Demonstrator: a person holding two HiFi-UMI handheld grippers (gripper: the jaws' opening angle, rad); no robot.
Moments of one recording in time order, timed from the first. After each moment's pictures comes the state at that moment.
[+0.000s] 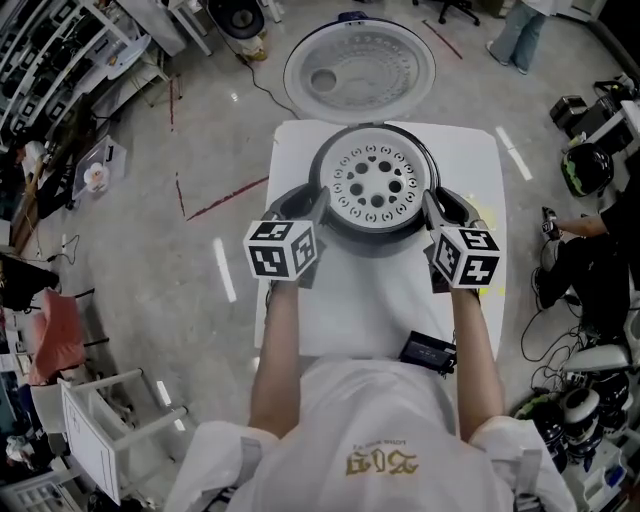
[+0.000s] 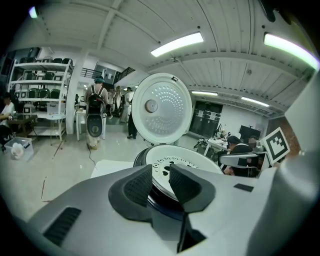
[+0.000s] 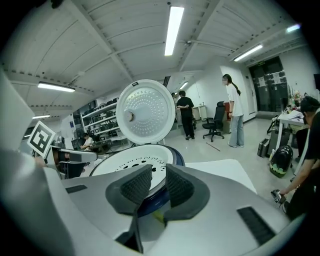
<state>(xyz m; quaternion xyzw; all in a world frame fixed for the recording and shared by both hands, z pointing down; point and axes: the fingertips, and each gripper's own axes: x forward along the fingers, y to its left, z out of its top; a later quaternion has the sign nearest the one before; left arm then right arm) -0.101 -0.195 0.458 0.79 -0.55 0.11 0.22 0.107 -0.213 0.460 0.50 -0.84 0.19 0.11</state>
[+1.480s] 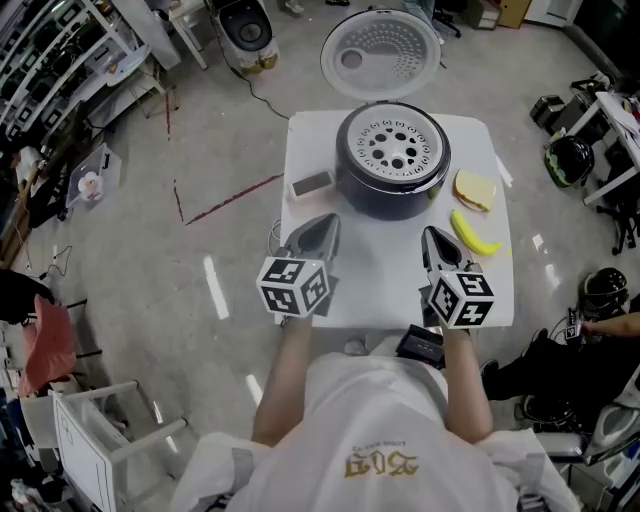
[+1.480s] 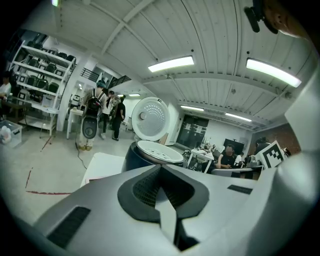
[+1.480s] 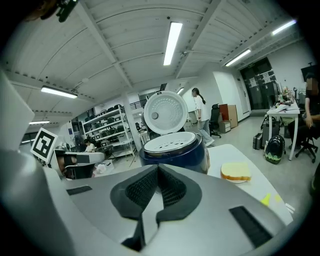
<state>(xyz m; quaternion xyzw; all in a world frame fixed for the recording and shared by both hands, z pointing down) -0.119 -0.044 0.441 0.84 -0.51 0.02 0.21 0.059 -0.038 0.453 0.52 -0.83 0.20 0.07</state>
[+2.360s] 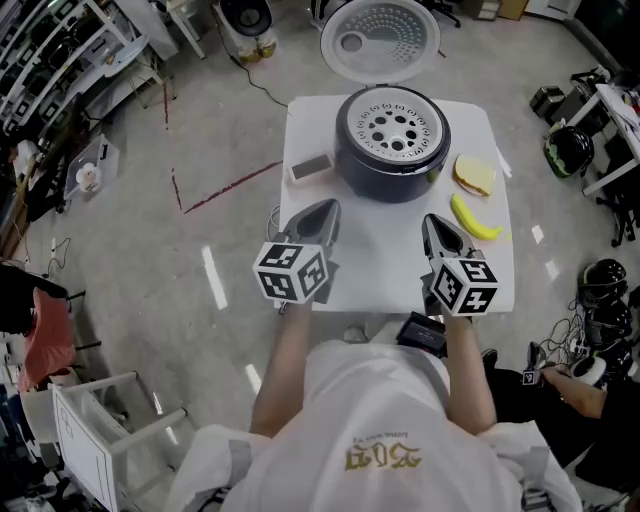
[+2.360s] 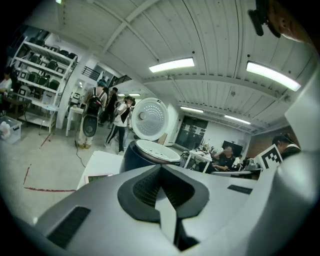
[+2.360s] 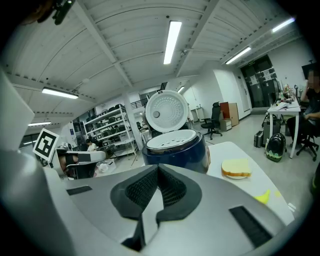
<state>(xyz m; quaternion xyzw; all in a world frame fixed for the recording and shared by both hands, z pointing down) -0.119 -0.031 0.436 0.84 -0.50 0.02 0.22 0.058 -0.024 0.451 0.51 -0.83 0.21 0.07</state>
